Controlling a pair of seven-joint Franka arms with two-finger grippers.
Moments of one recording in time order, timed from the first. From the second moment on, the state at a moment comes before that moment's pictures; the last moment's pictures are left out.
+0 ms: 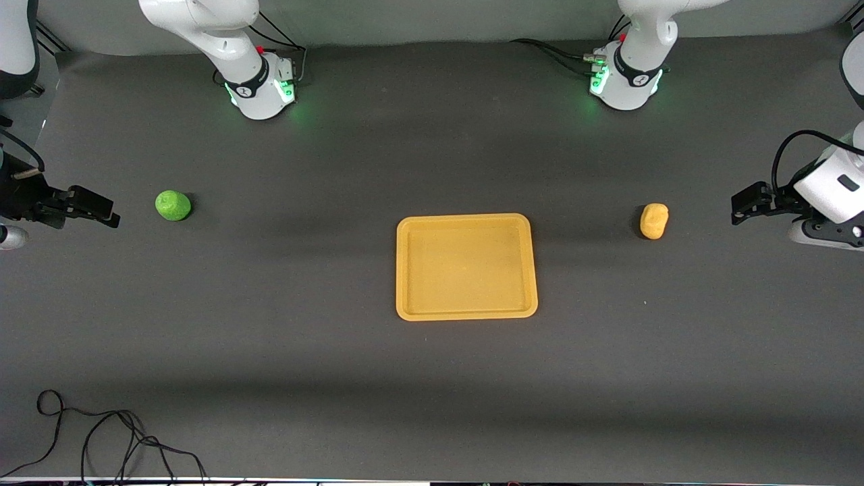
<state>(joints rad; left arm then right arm) 0.15 0.02 -0.14 -1.75 0.02 1.77 0.17 -0.03 0.05 -0.03 -1.58 0.01 1.63 -0.03</state>
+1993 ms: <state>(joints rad) 0.15 0.30 -0.15 -2.47 0.02 2.57 0.19 -0.03 -0.09 -0.24 -1.84 -0.01 1.74 -0.27</state>
